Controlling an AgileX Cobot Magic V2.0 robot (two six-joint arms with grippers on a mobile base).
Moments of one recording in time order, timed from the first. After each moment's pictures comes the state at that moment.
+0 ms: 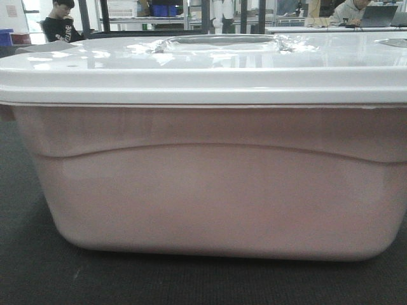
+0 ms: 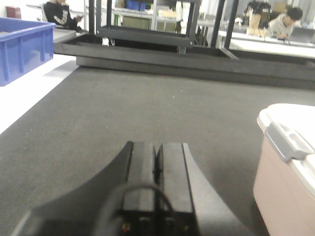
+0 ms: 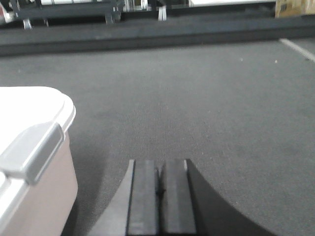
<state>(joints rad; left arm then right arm) -0.03 -0.01 -0.28 -0.15 0.37 0.09 0.00 0.25 -0.34 0.03 0.34 0.09</state>
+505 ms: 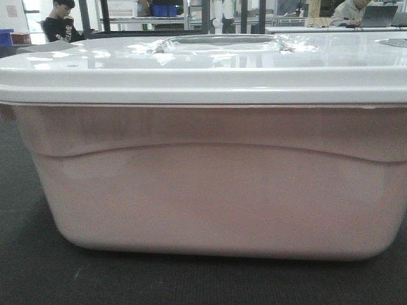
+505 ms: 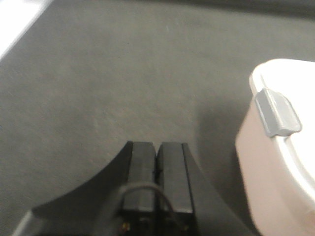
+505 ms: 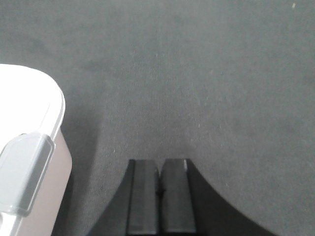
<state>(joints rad) -0.03 0.43 -0.62 -0.21 0.66 0.09 0.00 0.71 -0.78 0.04 0.68 0.02</state>
